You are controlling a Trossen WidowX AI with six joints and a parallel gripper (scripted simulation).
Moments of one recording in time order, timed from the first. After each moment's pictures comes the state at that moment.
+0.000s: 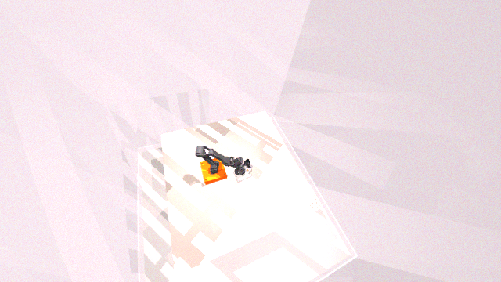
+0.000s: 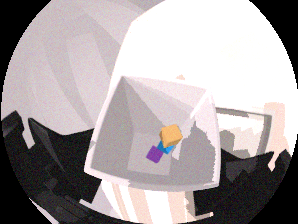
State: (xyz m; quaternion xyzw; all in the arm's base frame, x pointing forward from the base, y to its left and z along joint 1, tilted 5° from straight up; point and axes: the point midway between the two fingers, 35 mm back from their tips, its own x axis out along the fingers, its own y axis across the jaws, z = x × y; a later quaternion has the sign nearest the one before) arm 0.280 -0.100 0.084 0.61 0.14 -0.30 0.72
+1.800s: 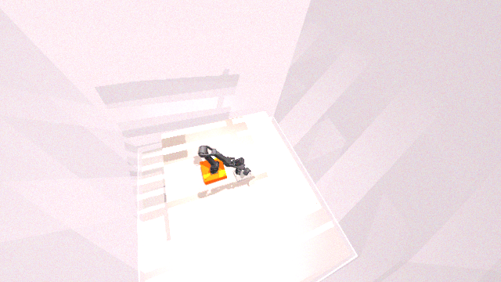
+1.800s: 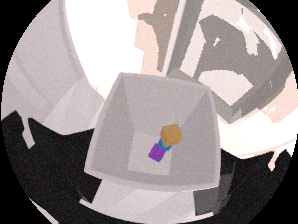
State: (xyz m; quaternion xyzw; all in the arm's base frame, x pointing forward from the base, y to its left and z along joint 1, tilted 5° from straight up) arm 0.289 -0.101 0.075 0.91 -0.05 -0.32 0.25
